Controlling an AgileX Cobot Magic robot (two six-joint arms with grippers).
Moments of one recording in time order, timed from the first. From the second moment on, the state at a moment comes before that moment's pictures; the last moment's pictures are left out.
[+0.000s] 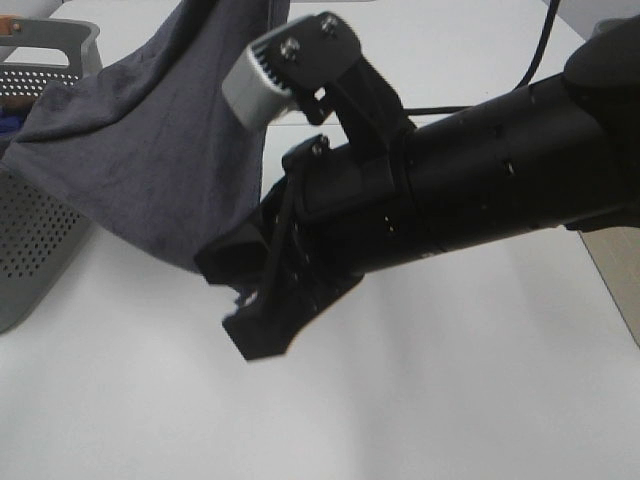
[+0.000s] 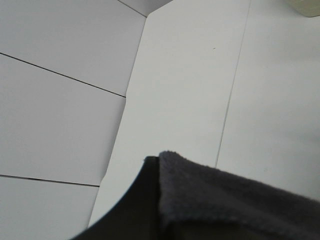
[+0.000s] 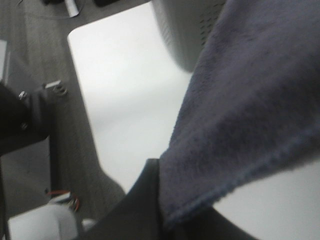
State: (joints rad) left arm -0.73 1.65 -1.72 0.32 0.58 0.68; right arm 0.79 1.45 -0.80 1.26 0.37 -1.30
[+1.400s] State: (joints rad) left arm -0.65 1.65 -1.72 0.38 0.50 0.30; right arm 0.79 1.44 -1.52 -0.61 1.14 0.14
